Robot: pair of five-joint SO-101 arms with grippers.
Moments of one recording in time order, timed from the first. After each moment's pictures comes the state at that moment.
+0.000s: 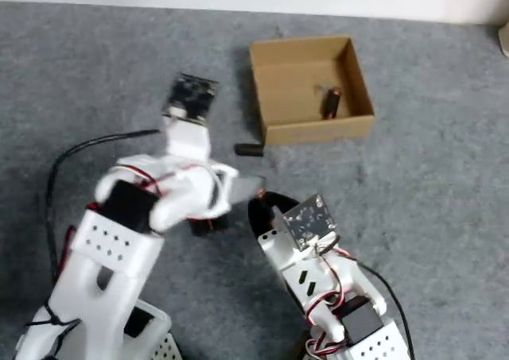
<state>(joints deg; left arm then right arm) 17.2 -41.3 30.9 72.8 12.6 -35.0 -104.7 90.3 39.7 8.0</state>
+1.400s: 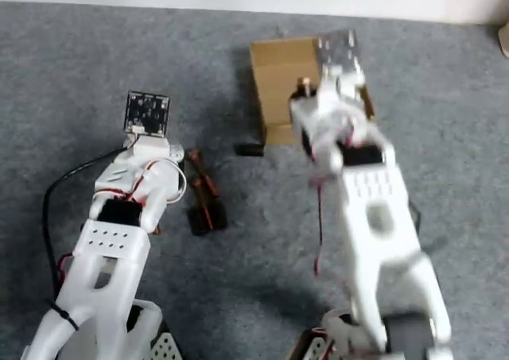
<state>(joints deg) 1.0 -41.3 62.1 23.3 2.9 -12.9 -12.0 17.9 34.7 8.0</state>
